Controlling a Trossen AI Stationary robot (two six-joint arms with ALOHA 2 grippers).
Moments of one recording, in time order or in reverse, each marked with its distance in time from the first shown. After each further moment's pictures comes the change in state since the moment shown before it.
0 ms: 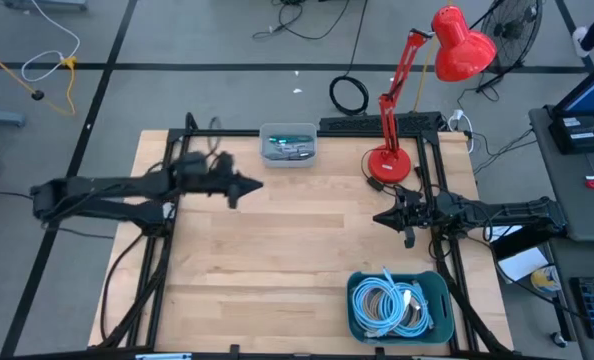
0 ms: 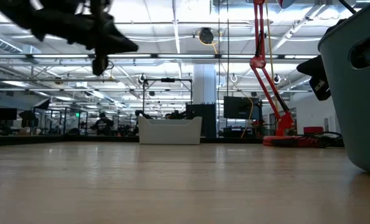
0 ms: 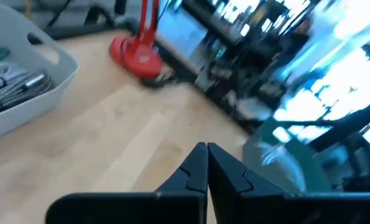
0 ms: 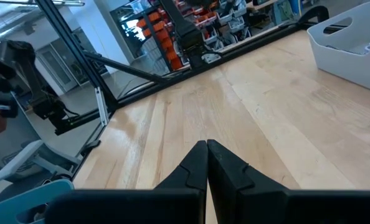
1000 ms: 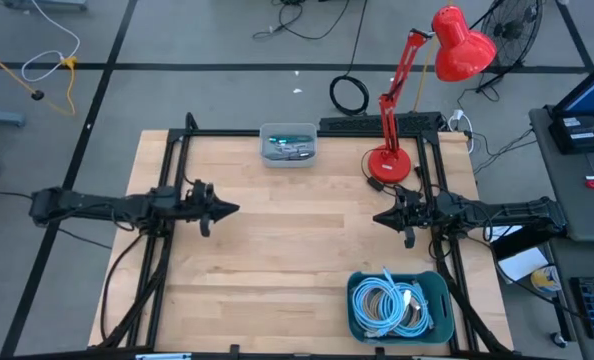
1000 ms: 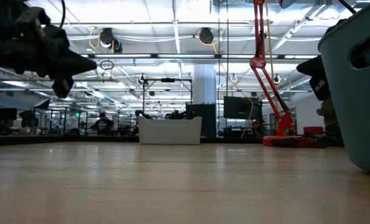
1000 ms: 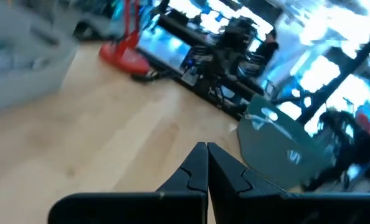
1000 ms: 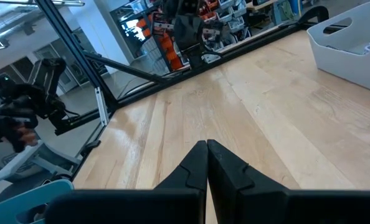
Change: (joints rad) left arm -0.250 -0.515 -0.521 0.180 -0.230 0.050; right arm 0.000 0.000 0.000 0.000 0.000 0.000
